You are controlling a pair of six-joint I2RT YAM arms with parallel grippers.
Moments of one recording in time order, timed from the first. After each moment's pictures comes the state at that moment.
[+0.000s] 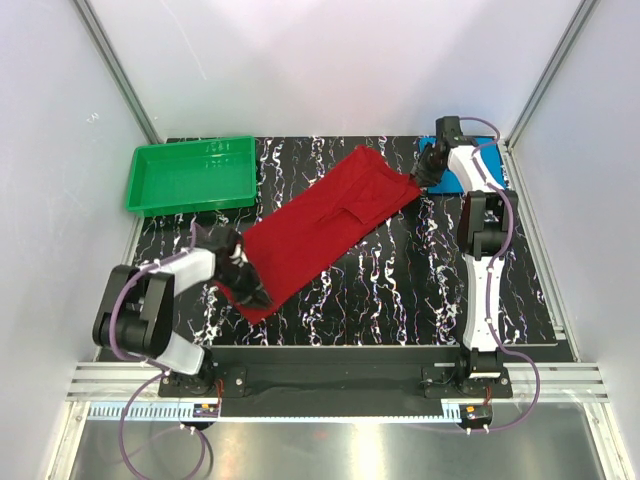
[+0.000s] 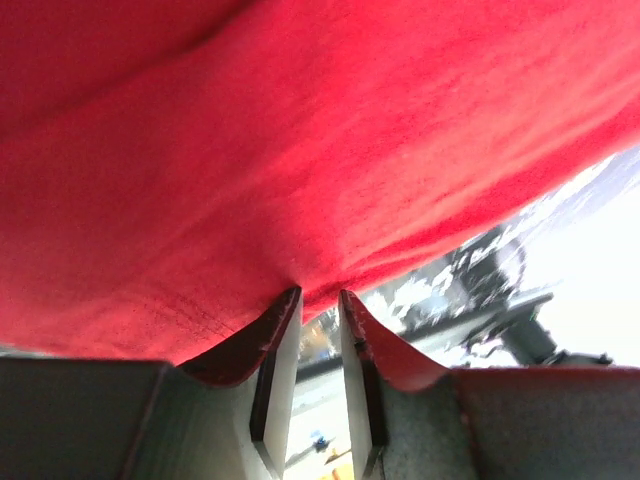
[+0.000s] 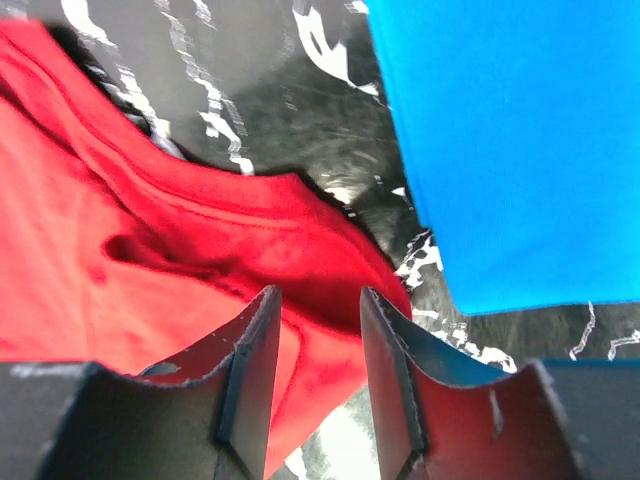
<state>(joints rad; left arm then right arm) -0.16 1.51 0.68 -0.58 0.47 -0.70 0.02 2.47 2.18 -0.71 -0.14 0.51</state>
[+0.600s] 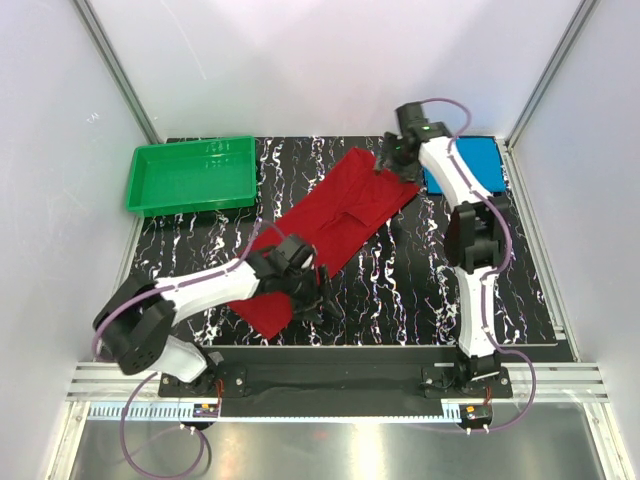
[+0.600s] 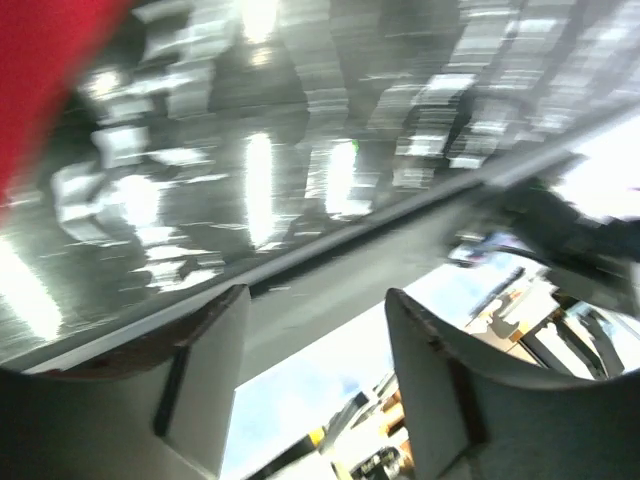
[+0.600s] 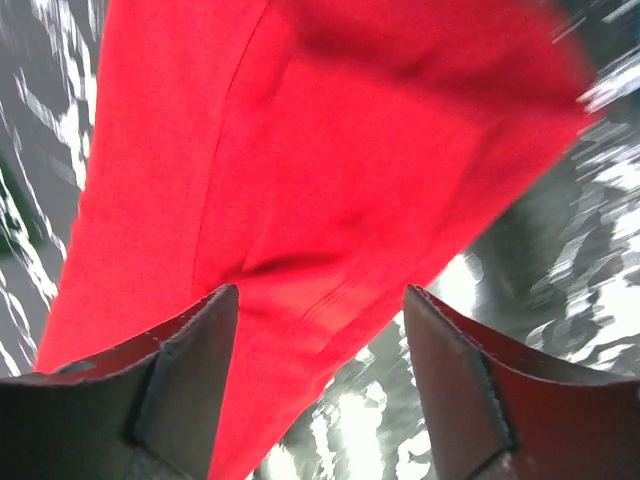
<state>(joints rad) -0.81 1.46 0.80 -0.43 0.43 -1.06 0.23 2.28 2.20 -0.91 -0.02 0.49</state>
